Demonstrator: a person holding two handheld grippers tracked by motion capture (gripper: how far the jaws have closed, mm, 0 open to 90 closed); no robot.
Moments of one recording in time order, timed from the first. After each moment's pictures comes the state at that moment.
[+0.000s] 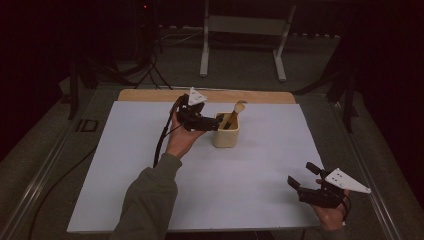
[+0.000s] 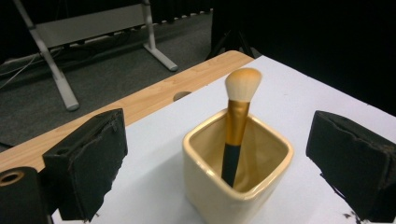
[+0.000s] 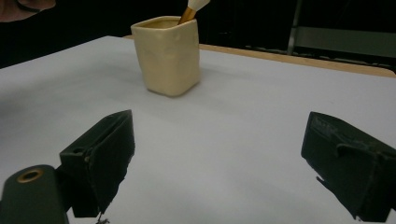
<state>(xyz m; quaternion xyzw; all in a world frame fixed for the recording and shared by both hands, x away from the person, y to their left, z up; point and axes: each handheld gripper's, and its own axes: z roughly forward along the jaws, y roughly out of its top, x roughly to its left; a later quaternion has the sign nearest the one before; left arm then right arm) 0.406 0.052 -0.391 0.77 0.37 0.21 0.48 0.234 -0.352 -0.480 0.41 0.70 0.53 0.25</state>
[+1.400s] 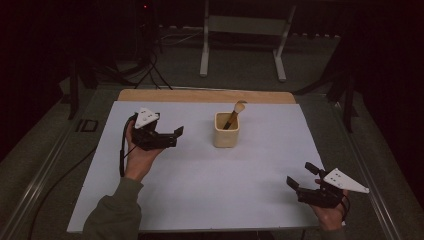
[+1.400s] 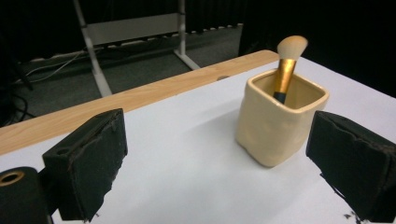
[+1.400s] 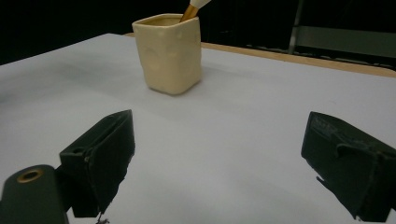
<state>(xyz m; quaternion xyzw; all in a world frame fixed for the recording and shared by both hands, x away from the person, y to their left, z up) 0.346 0.160 -0.408 0.73 0.41 0.24 0.49 0.235 -0.350 -0.481 0.40 0.71 0.53 0.25</state>
